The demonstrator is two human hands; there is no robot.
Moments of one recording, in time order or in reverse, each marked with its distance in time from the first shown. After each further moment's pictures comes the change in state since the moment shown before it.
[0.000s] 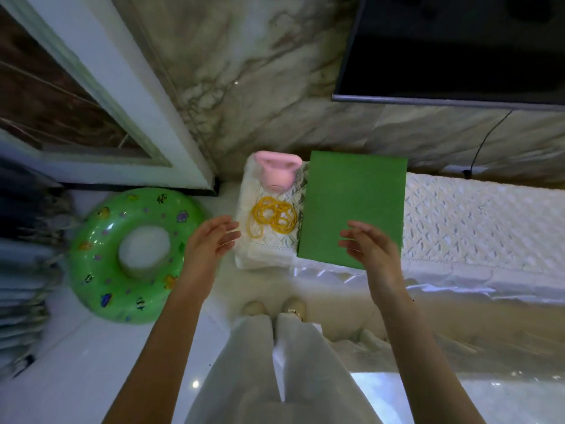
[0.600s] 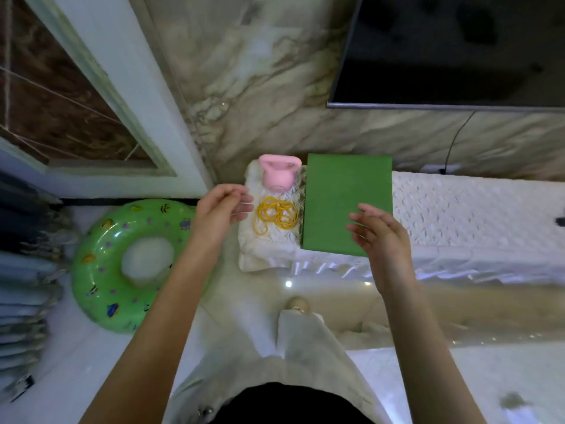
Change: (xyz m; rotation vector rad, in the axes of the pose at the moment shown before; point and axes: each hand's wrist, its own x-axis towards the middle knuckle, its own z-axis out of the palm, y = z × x) left_hand -0.062 0.074 -0.025 0.086 -0.164 0.202; right_hand -0.096 -0.032 0.029 0.214 0.085 -0.057
